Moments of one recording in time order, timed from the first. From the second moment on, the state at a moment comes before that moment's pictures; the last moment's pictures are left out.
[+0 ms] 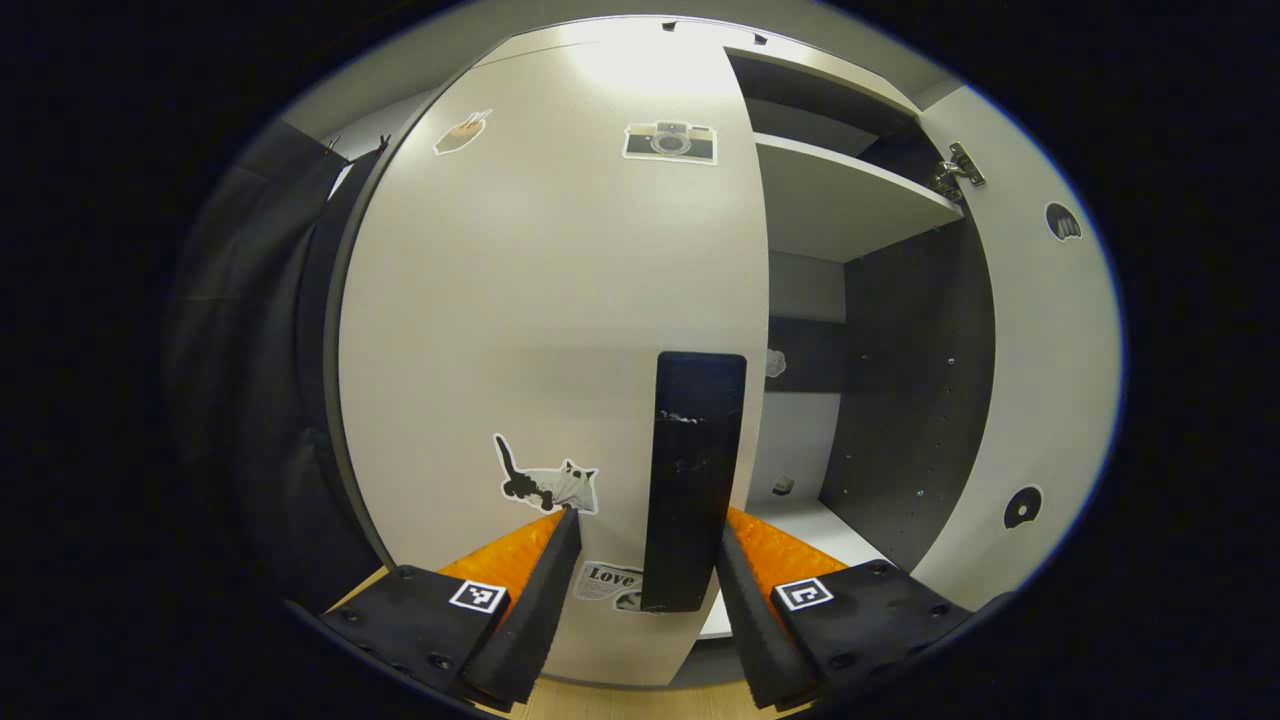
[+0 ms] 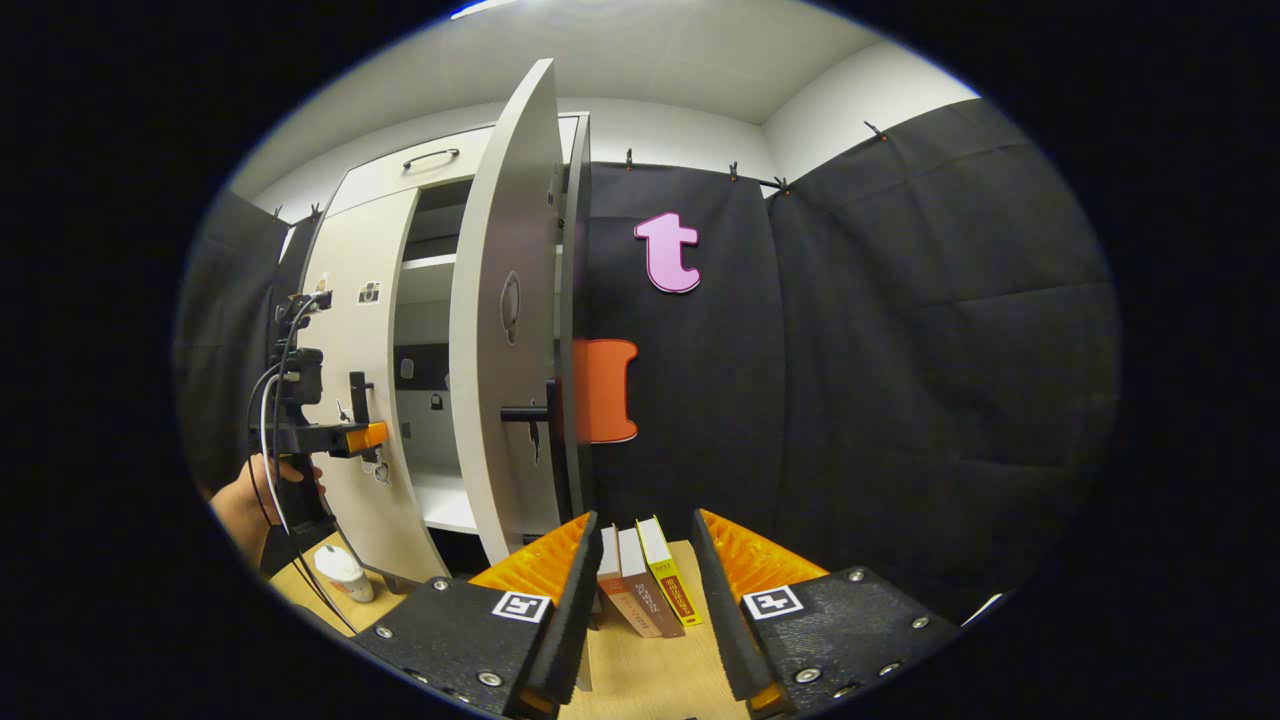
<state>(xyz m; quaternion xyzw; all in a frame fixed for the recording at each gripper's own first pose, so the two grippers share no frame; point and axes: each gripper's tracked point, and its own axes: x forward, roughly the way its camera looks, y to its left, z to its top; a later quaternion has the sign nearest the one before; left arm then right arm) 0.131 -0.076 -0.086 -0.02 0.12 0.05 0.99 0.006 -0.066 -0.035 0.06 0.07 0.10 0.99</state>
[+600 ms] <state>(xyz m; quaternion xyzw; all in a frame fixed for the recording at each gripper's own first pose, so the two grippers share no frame) 0.129 -0.085 -0.084 -0.02 0.12 0.02 0.99 0.006 -0.042 -0.022 0.06 0.06 0.12 0.99</state>
